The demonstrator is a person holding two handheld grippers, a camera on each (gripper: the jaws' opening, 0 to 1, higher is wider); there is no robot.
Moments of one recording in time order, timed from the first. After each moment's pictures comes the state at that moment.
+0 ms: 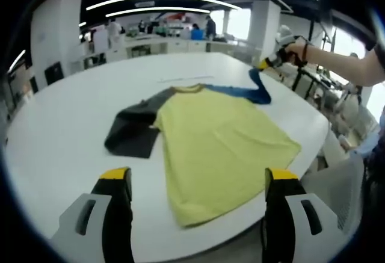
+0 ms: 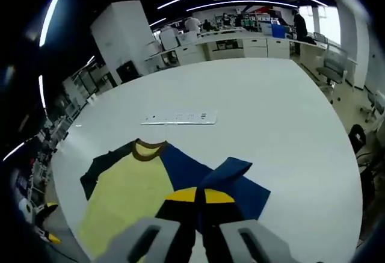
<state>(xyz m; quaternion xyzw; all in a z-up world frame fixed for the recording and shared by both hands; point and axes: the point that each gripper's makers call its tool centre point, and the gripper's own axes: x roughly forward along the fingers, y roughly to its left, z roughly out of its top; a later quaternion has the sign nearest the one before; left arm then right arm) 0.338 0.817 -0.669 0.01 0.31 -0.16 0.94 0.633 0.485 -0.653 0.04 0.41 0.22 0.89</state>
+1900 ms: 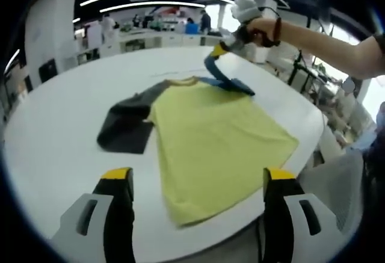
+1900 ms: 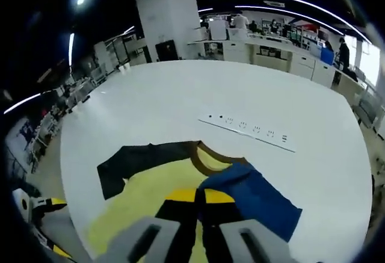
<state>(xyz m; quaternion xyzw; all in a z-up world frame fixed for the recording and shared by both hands) 0.339 0.814 -0.681 0.01 0.33 -0.18 0.93 0.618 0.682 -0.645 -0.06 0.39 0.33 0.86</state>
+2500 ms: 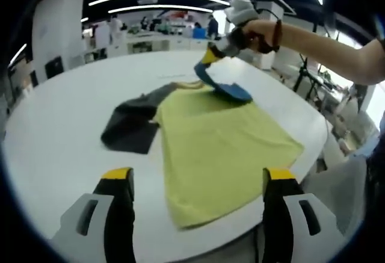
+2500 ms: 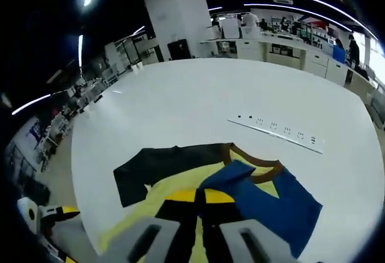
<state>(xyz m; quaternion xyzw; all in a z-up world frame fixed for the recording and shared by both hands) 0.342 0.818 -0.684 -0.01 0.32 -0.16 0.93 0.598 0.735 -0.655 -0.05 0.40 0.38 0.84</state>
